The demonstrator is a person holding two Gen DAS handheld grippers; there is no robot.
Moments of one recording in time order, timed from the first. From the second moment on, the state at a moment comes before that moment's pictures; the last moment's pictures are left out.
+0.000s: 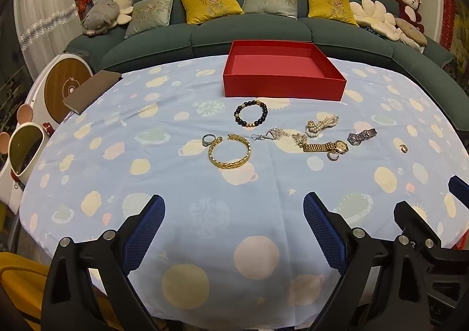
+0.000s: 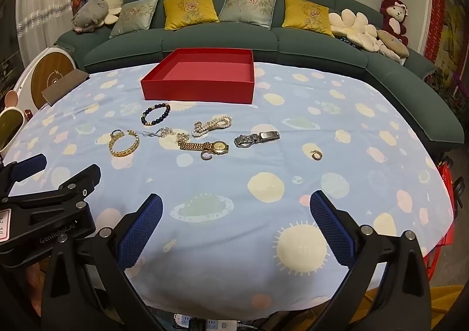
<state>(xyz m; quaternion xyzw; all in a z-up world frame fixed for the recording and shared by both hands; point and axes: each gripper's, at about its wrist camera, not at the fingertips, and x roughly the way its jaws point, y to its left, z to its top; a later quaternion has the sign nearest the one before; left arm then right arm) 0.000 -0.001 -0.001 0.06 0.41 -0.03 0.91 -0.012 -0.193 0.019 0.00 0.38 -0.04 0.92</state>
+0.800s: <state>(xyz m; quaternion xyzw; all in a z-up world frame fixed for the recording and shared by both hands) -0.001 -0.004 0.003 0.05 0.41 -0.03 0.91 -0.019 -0.197 0.026 0.01 0.37 -0.04 0.93</state>
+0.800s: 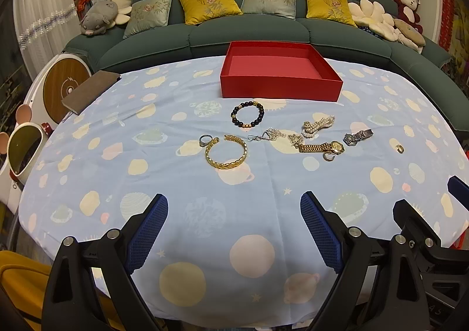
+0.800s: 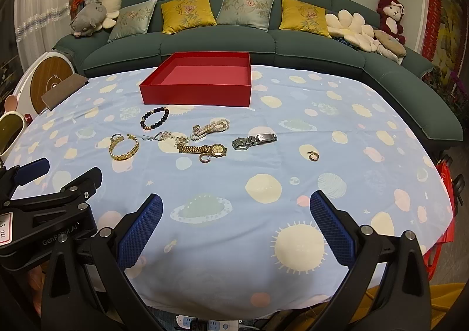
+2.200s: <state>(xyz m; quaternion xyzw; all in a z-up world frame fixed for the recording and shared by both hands) 0.002 -0.003 0.001 0.05 0.40 -0.03 0.91 -0.018 -0.198 0.028 0.00 0.37 -0.05 0.93</state>
